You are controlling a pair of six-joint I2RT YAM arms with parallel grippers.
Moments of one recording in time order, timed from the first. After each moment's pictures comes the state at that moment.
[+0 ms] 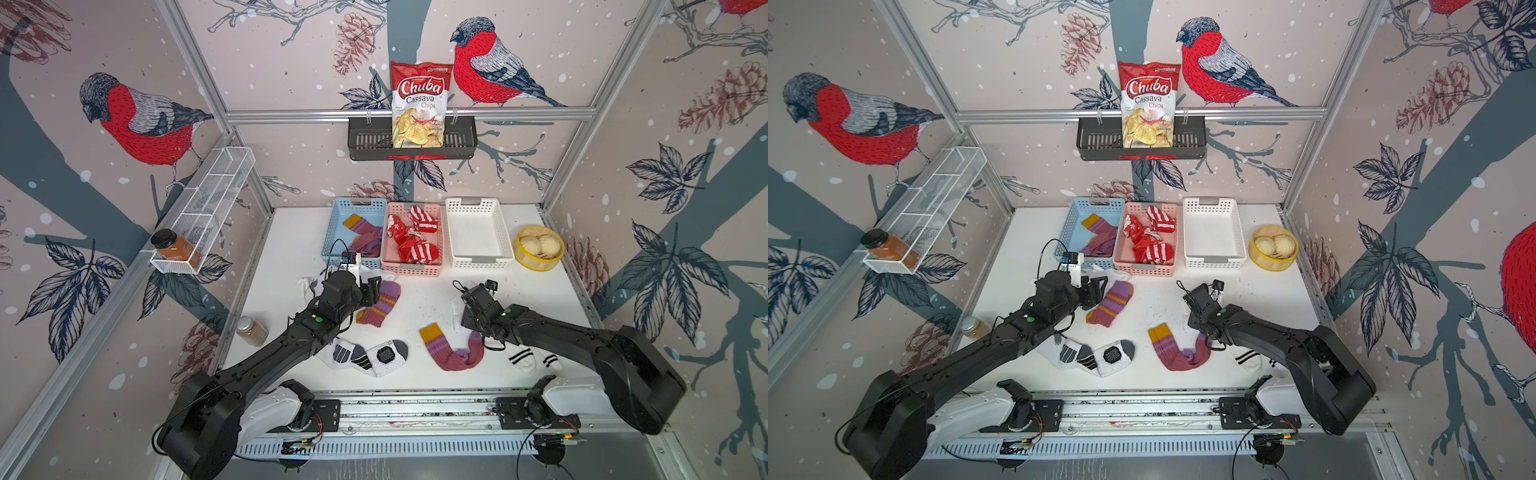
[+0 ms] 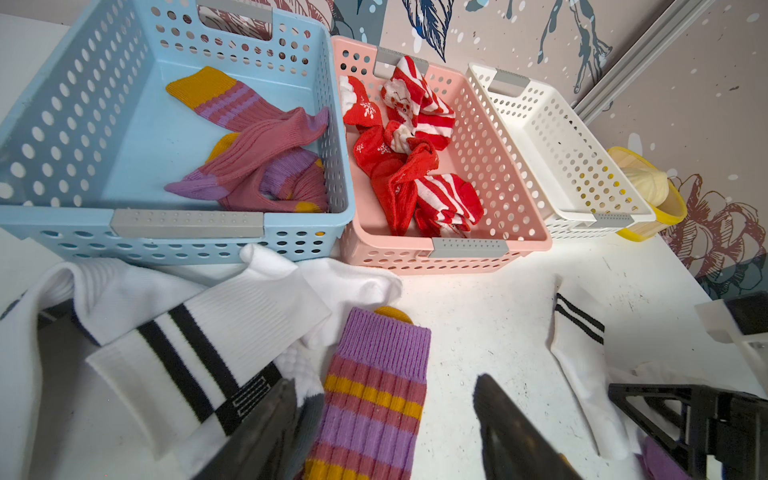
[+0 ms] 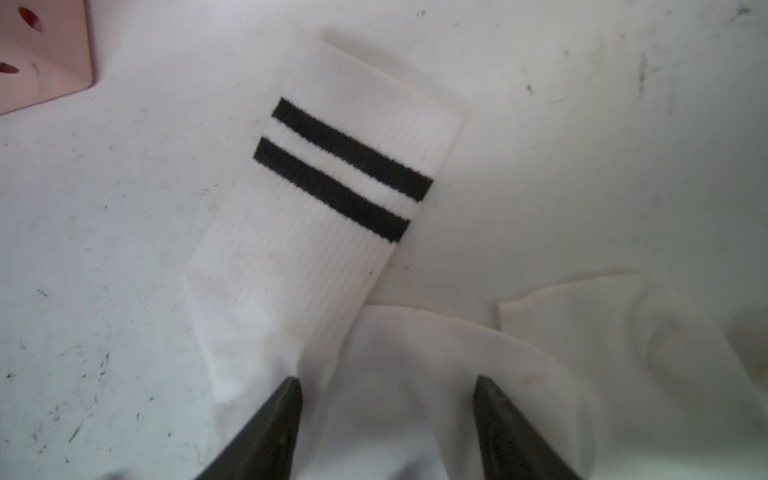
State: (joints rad) left arm -0.55 1.10 0.56 0.08 -0.07 -0.41; right arm 0.68 1.37 0.57 -0.35 0.31 0.82
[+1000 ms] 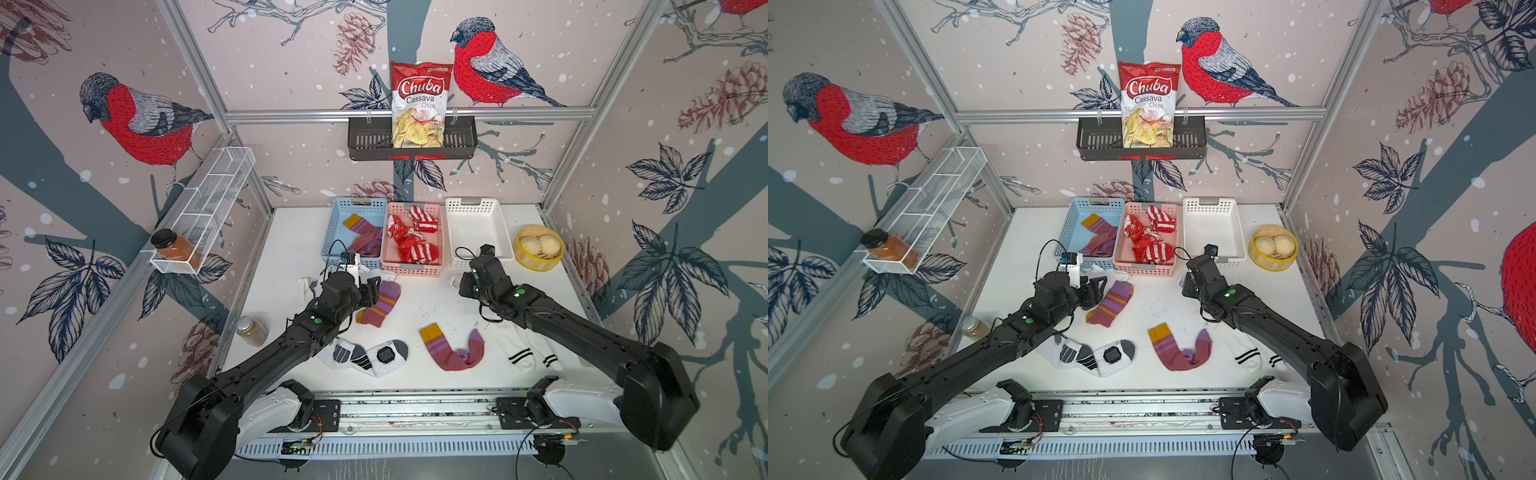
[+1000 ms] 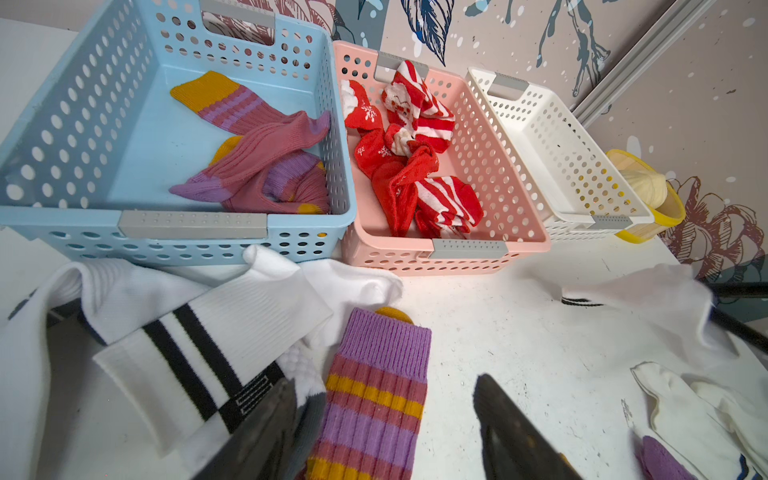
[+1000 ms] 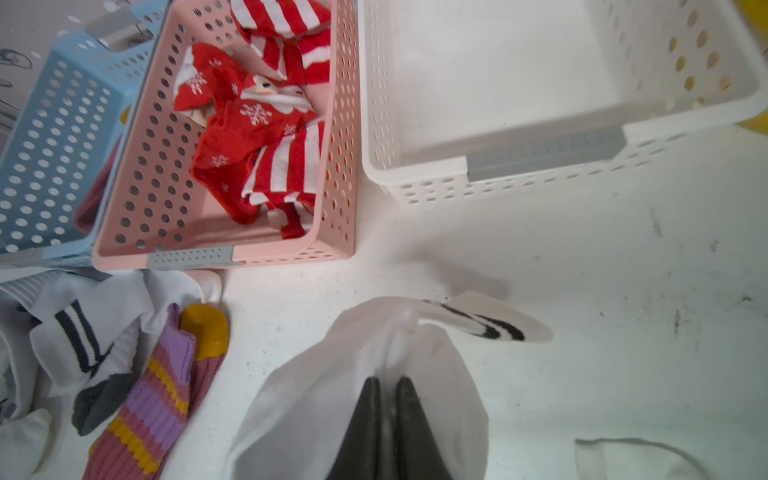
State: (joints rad) left arm -0.55 1.09 0.55 0.08 -0.08 -0.41; right arm 0.63 1.23 0.82 -0.36 0.26 0.61
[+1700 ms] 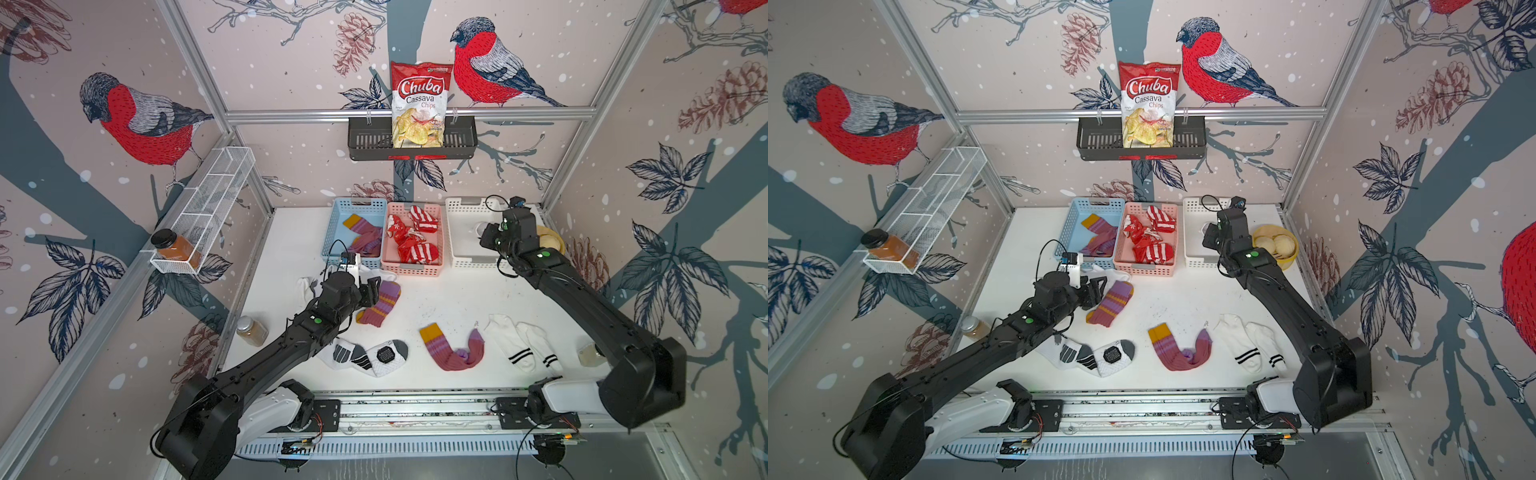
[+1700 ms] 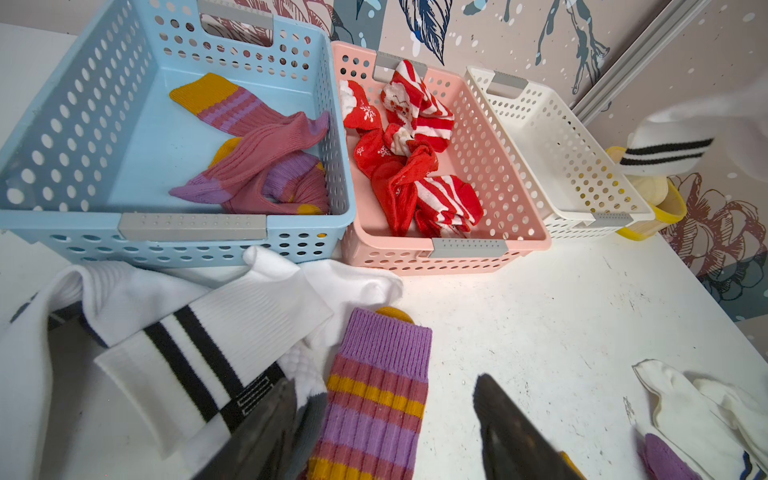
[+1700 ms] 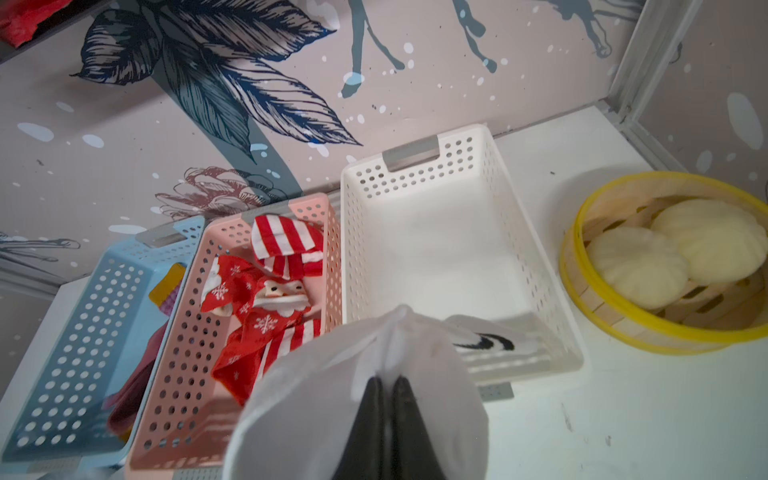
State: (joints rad) left arm -0.55 1.09 0.55 0.08 -0.07 -0.40; right arm 0.34 1.41 1.19 -0.31 0.20 0.42
